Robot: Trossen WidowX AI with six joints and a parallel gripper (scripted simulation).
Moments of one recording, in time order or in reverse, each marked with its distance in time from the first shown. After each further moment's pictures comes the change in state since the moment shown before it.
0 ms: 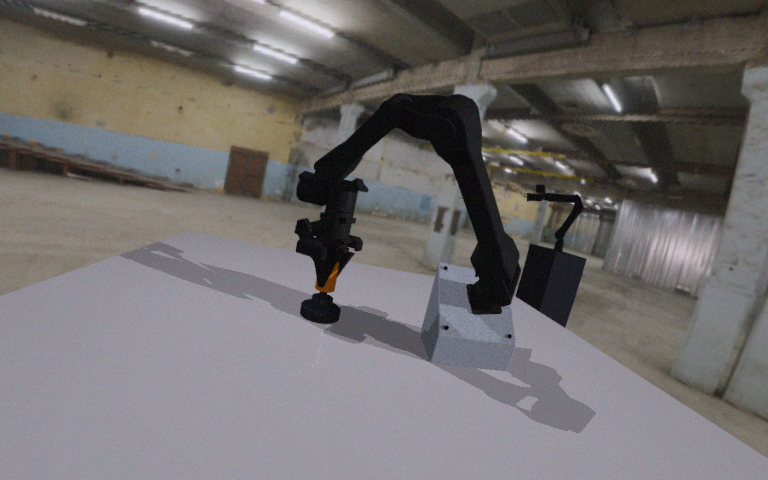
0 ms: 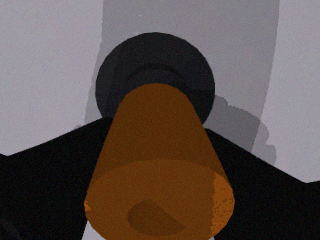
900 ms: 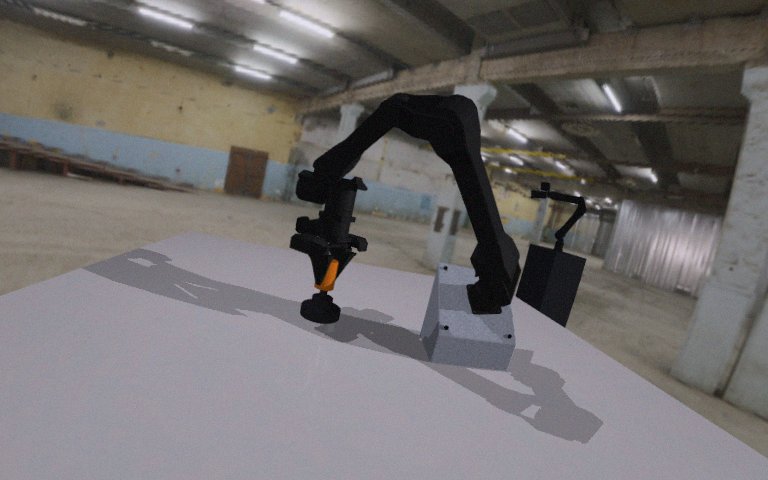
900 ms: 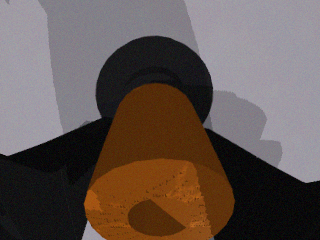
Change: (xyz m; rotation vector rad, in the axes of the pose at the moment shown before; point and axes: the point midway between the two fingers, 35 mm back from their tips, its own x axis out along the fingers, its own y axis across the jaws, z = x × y) arm -0.003 0.000 0.003 0.200 0.000 0.002
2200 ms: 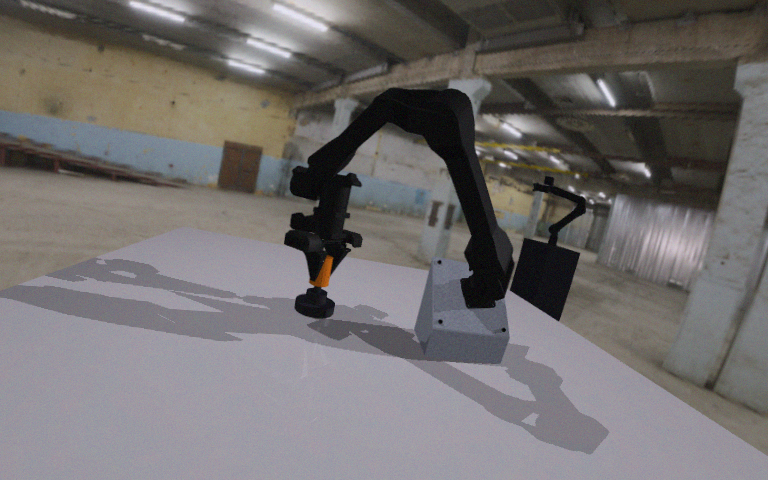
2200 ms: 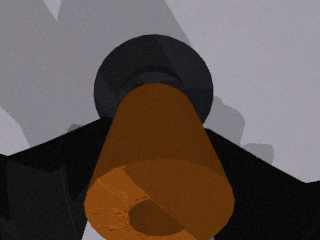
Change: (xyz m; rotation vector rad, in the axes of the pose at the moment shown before) arm 0.003 -0.001 -0.002 0.007 -0.004 -0.002
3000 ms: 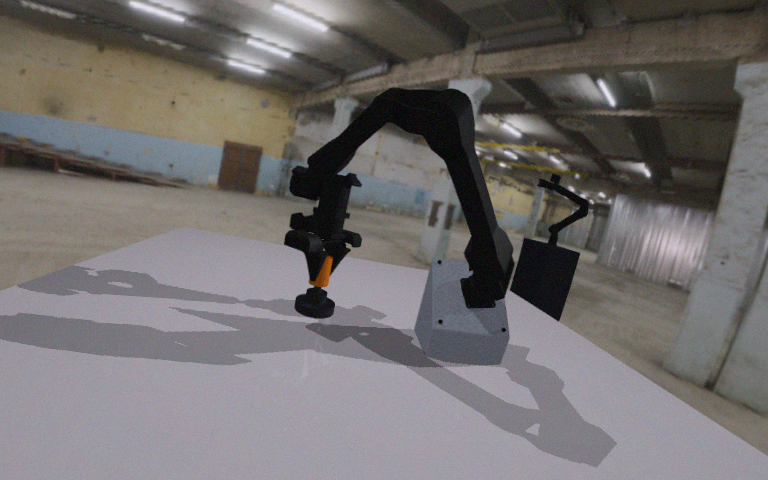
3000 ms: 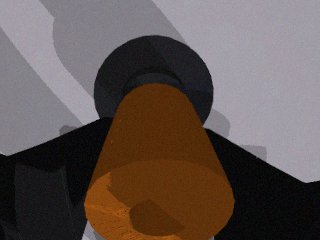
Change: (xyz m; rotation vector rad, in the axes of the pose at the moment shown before) arm 0.000 0.000 0.000 -0.015 -0.001 -0.001
